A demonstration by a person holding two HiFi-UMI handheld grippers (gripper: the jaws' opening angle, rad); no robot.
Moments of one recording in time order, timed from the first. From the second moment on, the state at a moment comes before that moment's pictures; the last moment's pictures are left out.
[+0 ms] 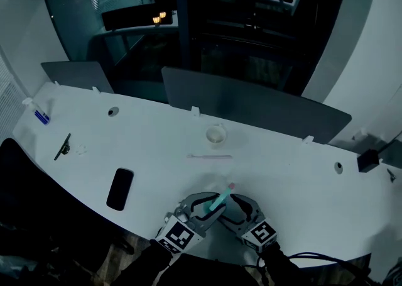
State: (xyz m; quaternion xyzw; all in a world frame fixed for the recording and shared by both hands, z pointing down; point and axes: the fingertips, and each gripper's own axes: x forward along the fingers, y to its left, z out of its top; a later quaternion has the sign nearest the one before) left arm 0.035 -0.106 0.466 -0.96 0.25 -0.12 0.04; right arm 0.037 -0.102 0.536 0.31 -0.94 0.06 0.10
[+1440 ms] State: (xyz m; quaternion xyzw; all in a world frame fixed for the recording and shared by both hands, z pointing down) left arm 0.034 -0.124 0.463 -0.90 0.44 -0.02 -0.03; right arm 0.030 -0.109 0.541 0.46 -0.88 0.10 0.07
